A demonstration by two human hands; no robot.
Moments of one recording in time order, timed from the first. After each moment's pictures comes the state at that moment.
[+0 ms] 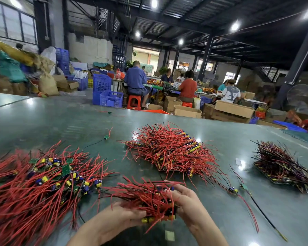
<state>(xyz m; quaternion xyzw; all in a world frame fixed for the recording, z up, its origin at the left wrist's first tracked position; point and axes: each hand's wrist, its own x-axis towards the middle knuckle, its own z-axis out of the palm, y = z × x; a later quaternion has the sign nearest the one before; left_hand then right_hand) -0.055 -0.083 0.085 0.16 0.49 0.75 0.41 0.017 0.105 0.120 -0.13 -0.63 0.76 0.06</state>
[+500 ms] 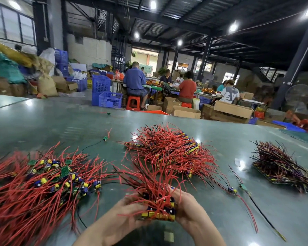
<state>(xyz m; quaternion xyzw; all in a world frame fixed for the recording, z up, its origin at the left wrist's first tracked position) -0.054 -0.070 0.078 0.22 0.40 0.79 0.41 0.009 0.105 0.114 -0.18 -0.55 0.81 0.03</state>
